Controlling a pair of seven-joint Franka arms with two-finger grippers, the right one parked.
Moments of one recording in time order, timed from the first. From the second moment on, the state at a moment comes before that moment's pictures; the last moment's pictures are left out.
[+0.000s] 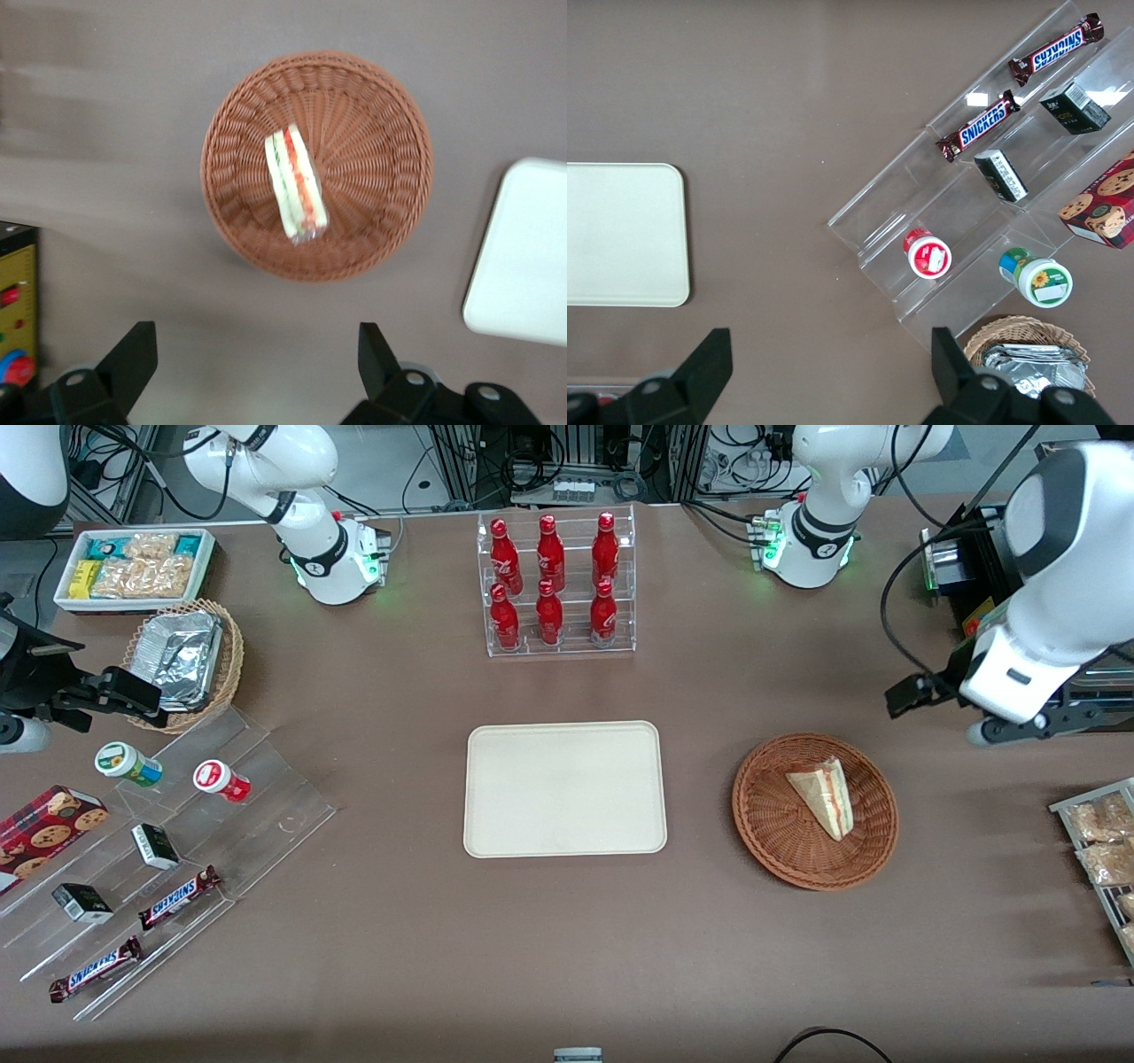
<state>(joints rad) 0.04 0.00 -0.14 -1.86 0.00 1.78 -0.31</state>
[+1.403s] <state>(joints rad) 0.01 0.16 -0.15 -2.16 0.00 2.29 -0.49</state>
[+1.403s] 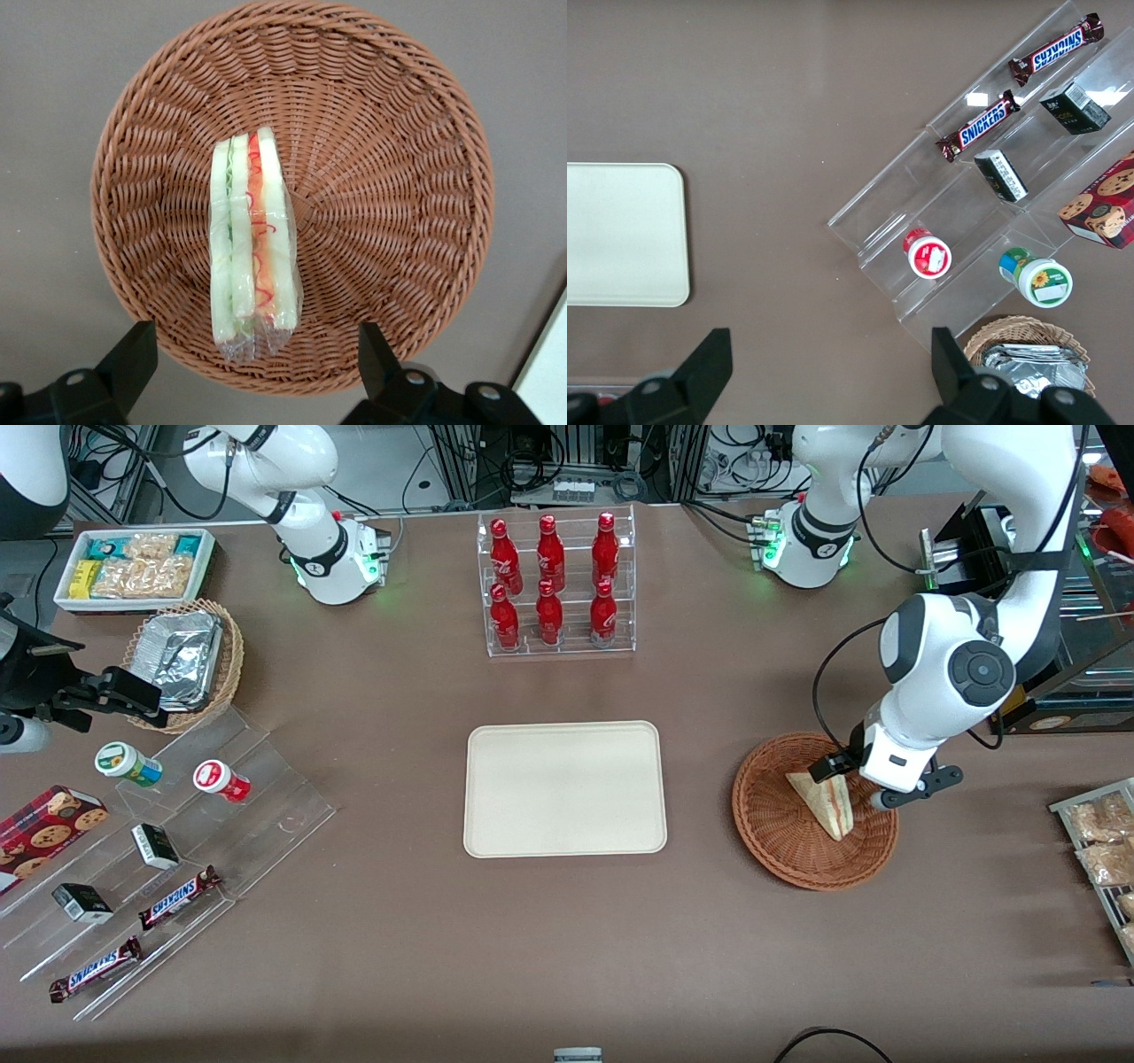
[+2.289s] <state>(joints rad) 0.01 0.27 -0.15 -2.19 0.00 2.47 -0.49</state>
